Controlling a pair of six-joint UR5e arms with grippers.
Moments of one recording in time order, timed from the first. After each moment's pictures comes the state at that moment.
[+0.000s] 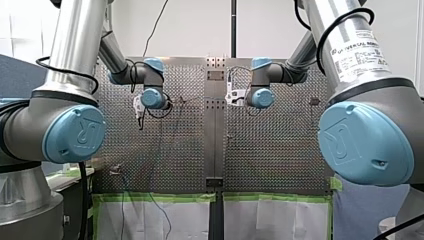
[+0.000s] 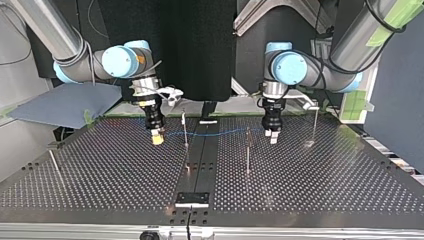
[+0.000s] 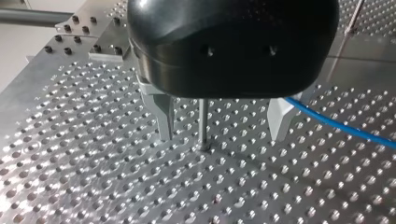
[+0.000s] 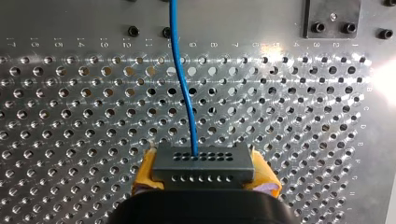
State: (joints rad) left arm -0.21 -1.78 -1.92 -2.56 -1.76 -1.70; right arm 2.10 -1.13 1.59 -0.57 1.53 1.56
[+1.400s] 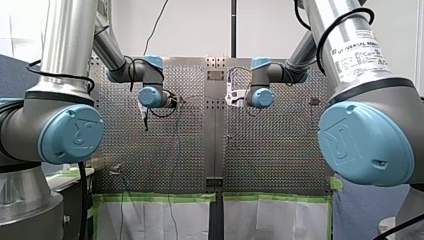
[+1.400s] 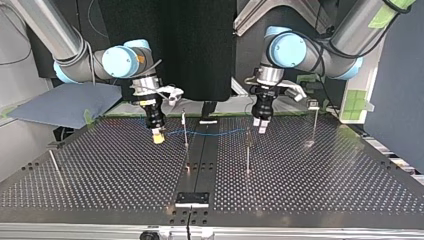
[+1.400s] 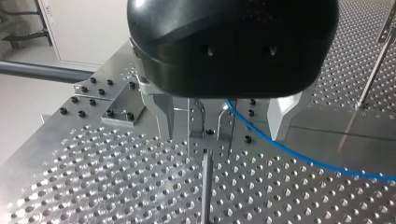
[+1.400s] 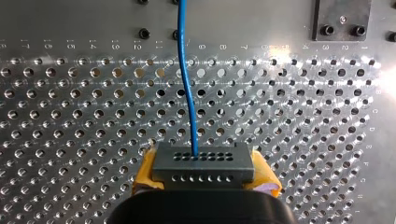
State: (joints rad) left arm -0.25 -1.71 -2.00 -2.53 -1.67 -1.76; right arm 2.11 -1.13 1.59 -0.55 1.53 1.56
